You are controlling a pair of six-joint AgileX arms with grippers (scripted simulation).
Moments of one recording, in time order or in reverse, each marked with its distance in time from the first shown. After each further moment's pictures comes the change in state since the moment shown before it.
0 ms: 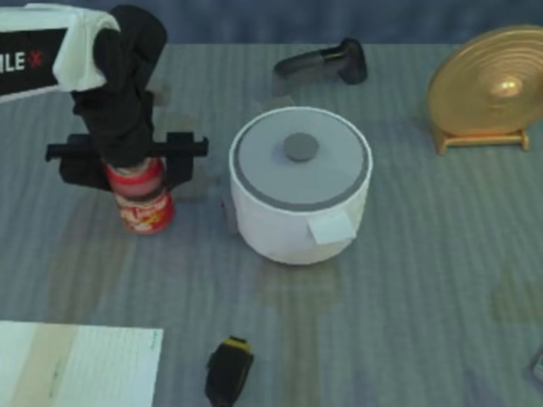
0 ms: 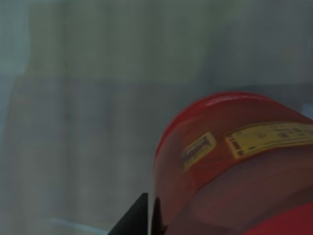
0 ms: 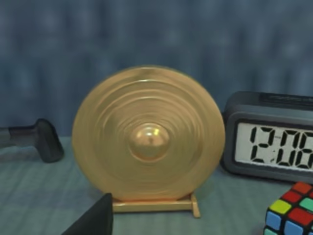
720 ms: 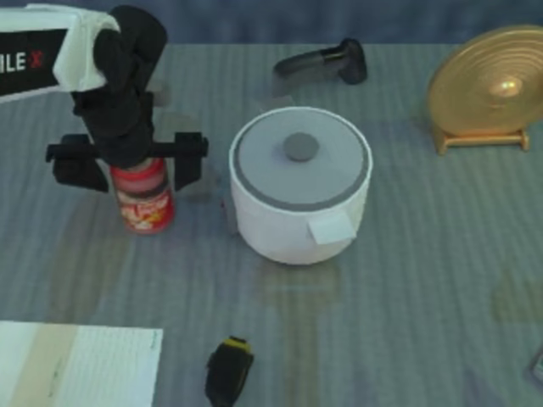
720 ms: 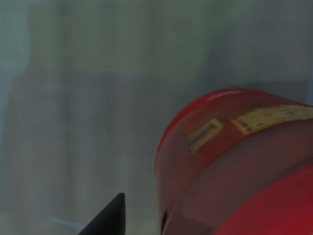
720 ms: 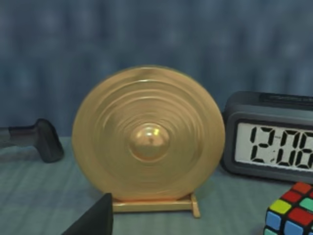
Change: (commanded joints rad) left arm 0.000 0.000 0.000 0.000 0.000 0.000; right arm 0.000 0.000 0.000 0.000 0.000 0.000
